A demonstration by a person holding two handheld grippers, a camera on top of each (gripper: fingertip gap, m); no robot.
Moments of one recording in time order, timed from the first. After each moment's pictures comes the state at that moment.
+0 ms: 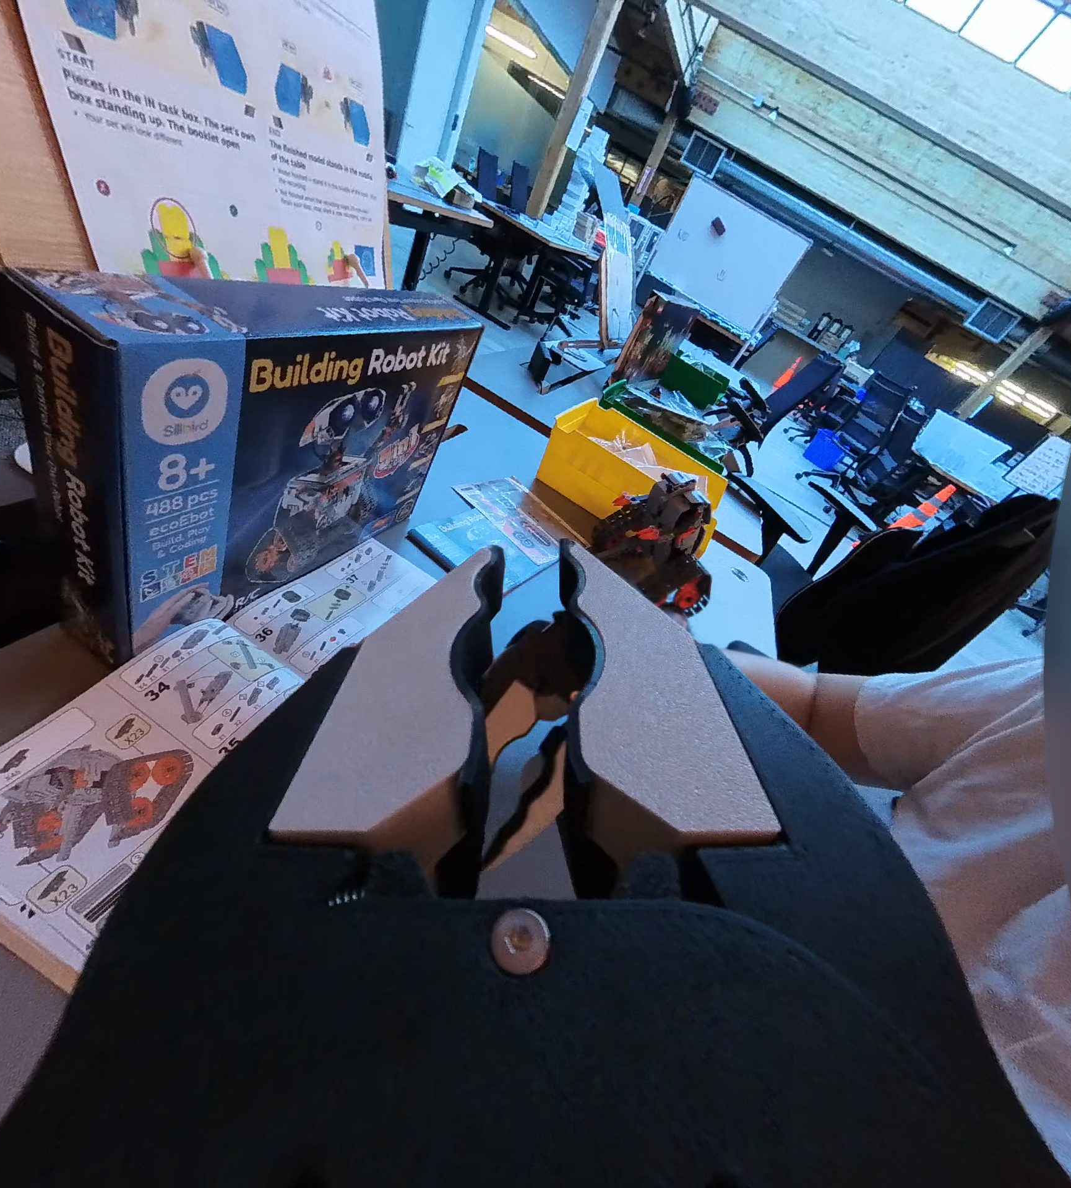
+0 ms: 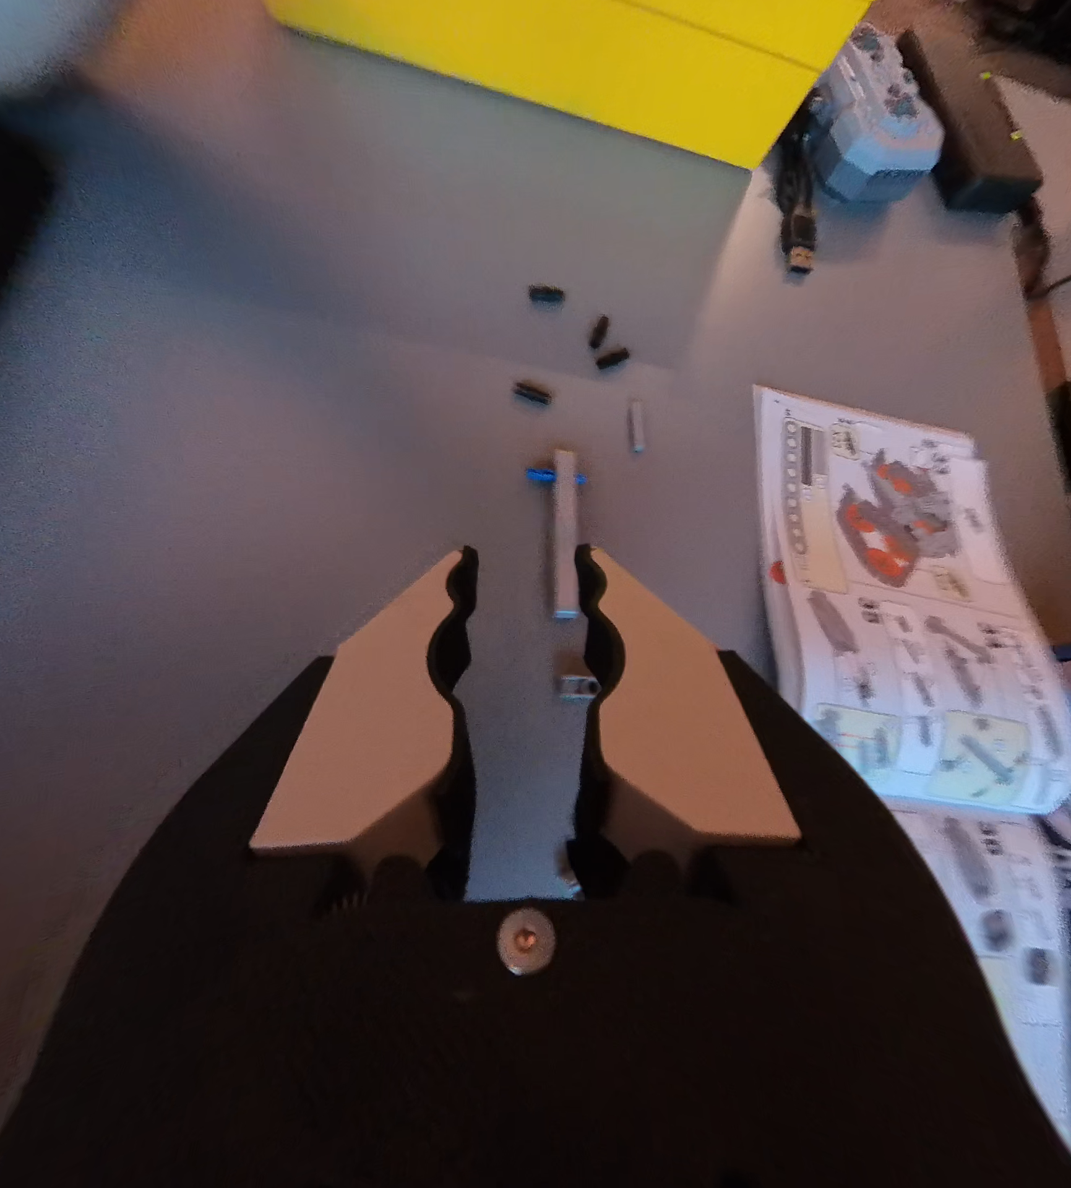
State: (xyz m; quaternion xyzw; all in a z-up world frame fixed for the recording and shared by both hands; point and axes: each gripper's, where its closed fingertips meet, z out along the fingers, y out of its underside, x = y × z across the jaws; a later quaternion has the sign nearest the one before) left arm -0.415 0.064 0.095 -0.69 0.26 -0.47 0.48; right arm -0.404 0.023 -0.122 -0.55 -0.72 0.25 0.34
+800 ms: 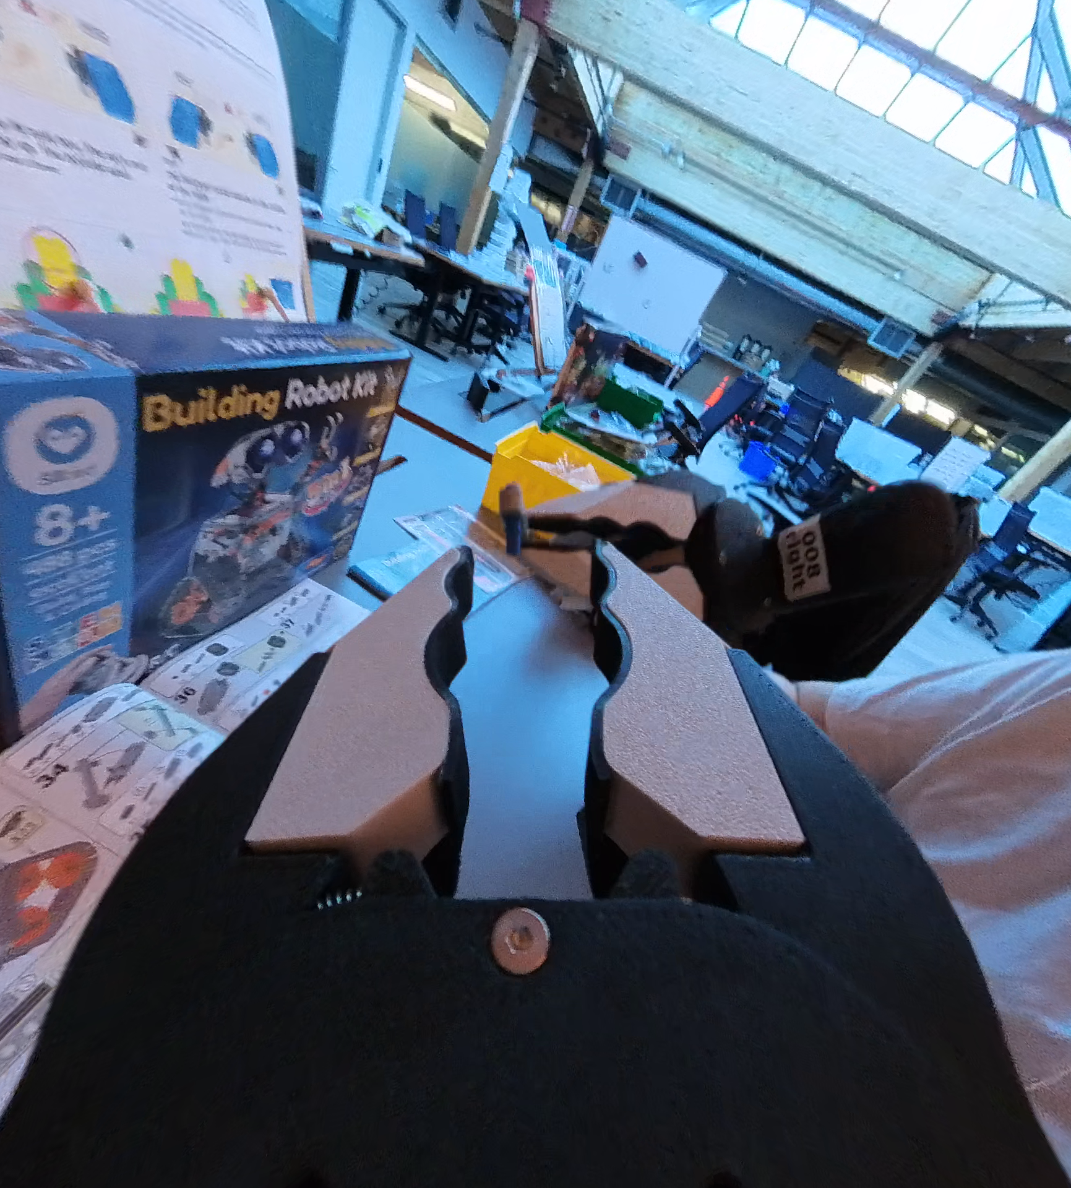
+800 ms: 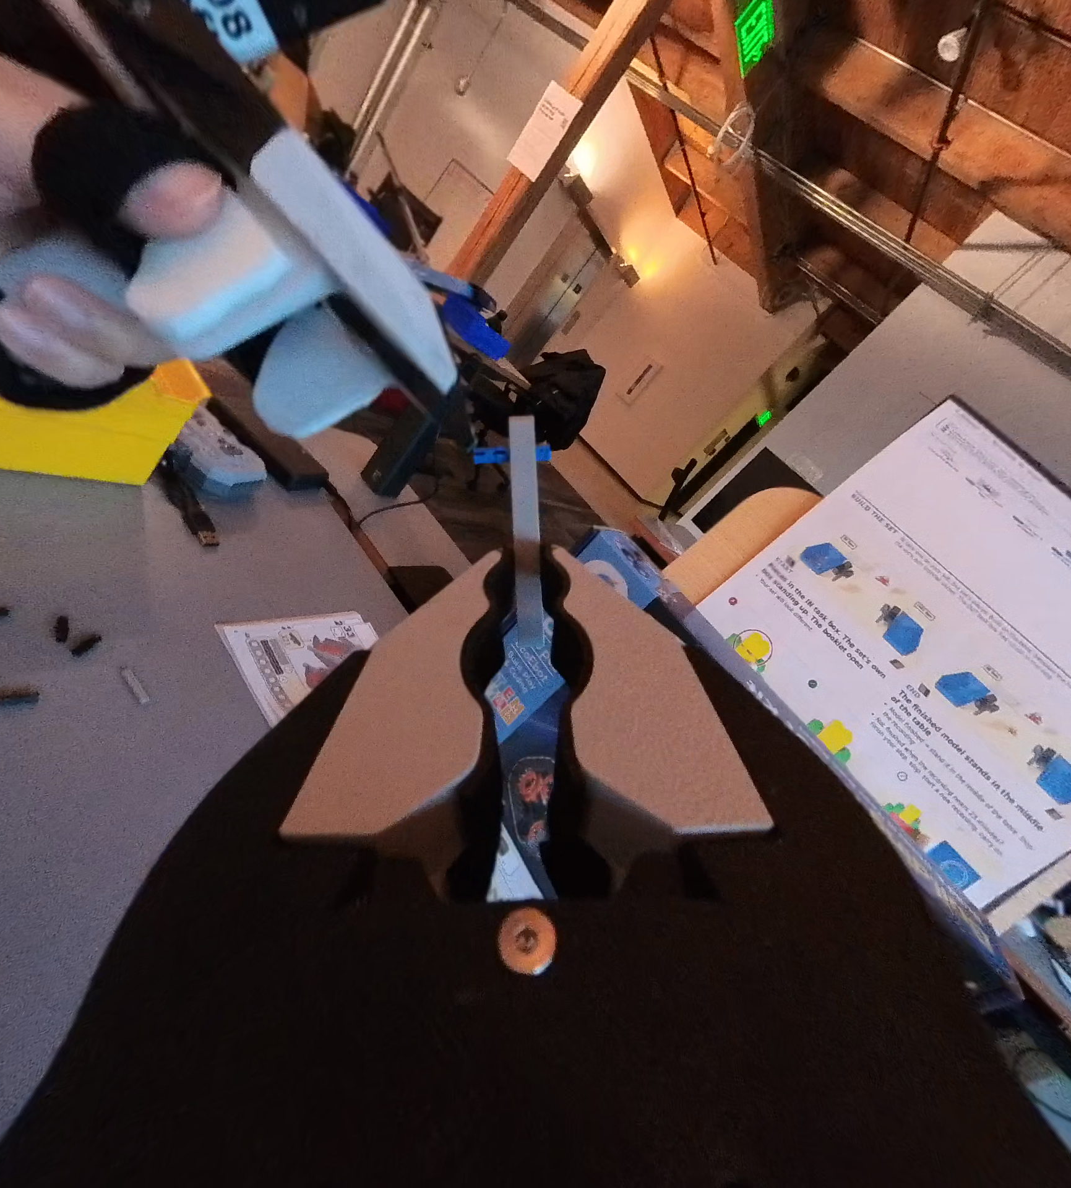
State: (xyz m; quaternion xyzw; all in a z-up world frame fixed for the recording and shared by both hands) left arm -0.390 0.054 0.104 -0.65 0.28 -0.51 0.48; right arm -0.357 0.074 0.087 -0.51 -0.47 0.04 0.72
